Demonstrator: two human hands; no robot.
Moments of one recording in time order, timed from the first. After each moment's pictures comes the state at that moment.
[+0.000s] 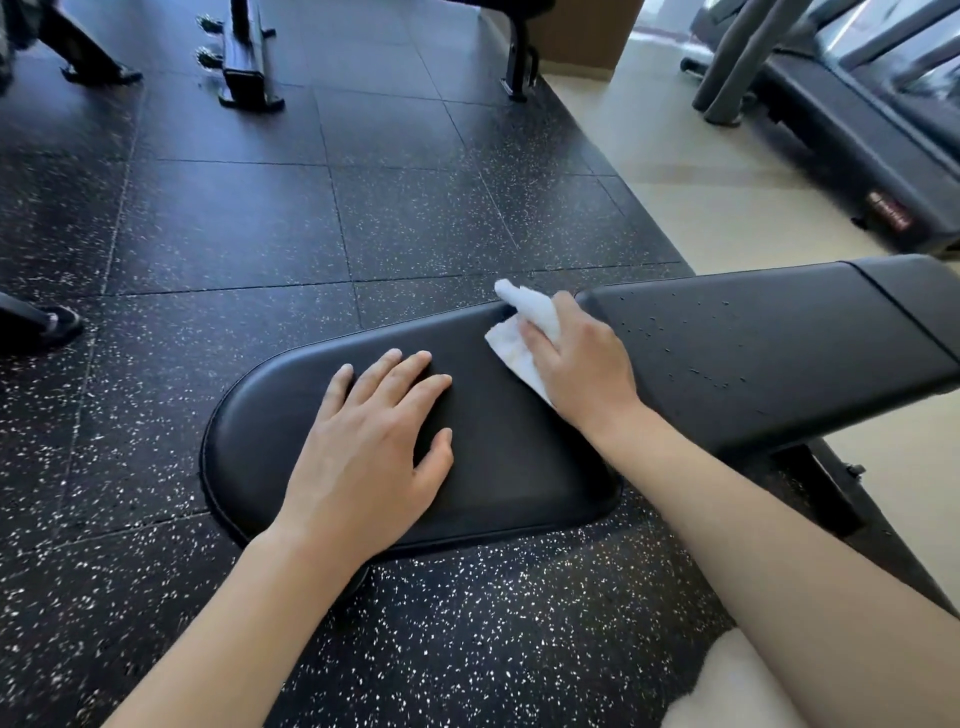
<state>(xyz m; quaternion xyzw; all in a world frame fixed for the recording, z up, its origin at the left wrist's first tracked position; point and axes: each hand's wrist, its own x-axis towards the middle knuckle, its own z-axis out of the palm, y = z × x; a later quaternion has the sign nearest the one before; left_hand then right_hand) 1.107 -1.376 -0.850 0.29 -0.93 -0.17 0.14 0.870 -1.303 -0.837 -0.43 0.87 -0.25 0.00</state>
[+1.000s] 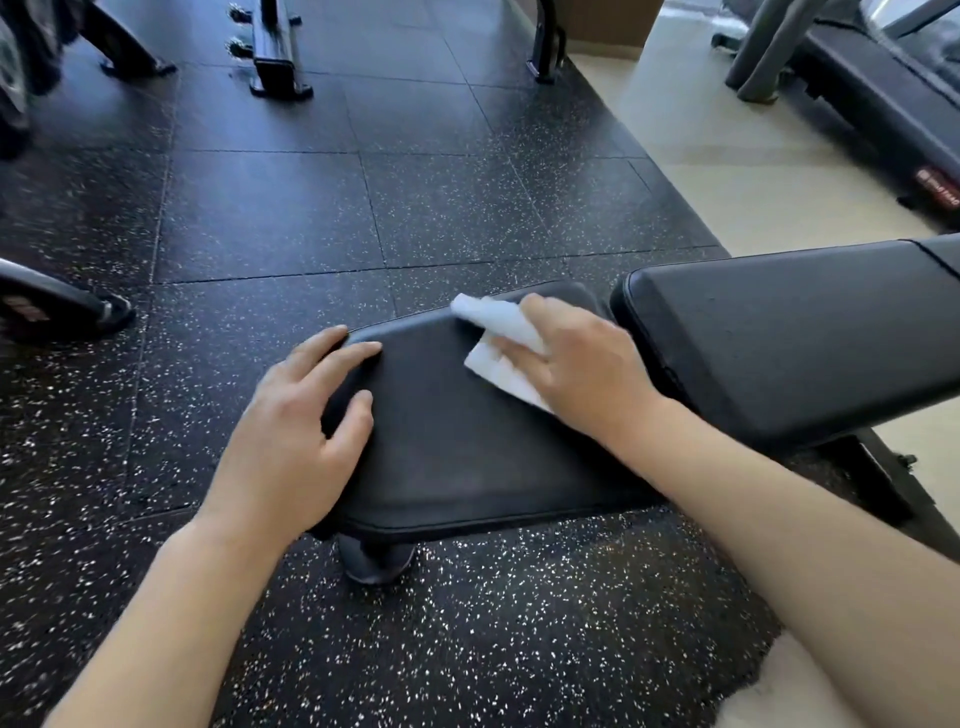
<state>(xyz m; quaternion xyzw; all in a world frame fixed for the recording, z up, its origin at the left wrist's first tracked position) 1.192 -1.438 -0.867 0.38 -0.84 -0.31 0.24 0.942 -1.320 -0.825 -0.59 0.79 -0.17 -0.06</state>
